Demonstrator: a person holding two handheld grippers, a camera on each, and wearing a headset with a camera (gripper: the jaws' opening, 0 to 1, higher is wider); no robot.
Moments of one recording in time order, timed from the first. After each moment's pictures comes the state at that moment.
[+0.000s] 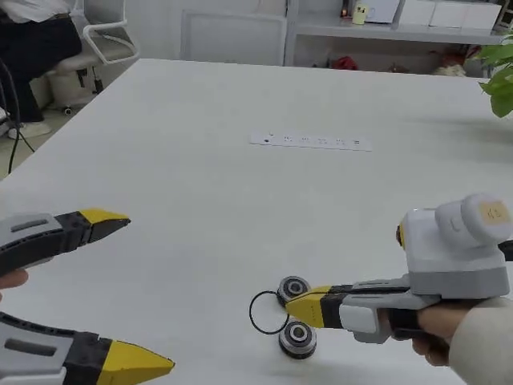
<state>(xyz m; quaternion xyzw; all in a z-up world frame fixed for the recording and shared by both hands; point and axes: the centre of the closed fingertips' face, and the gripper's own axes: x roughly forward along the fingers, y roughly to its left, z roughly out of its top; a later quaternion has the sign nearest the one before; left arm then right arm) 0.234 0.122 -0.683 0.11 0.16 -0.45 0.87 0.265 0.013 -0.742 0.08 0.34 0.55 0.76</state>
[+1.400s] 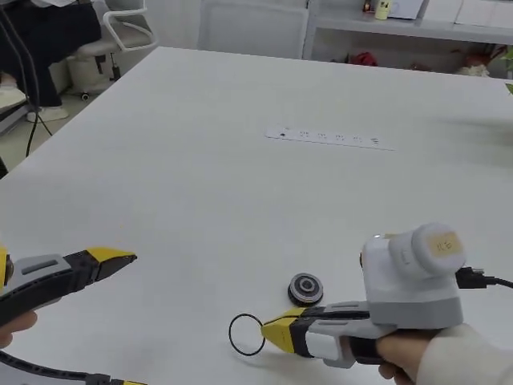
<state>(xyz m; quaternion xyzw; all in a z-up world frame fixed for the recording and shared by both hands) 0.215 0.121 -0.717 0.06 0.19 -0.43 0.88 0.254 0.047 -0.782 0.04 0.36 0.56 0.75</state>
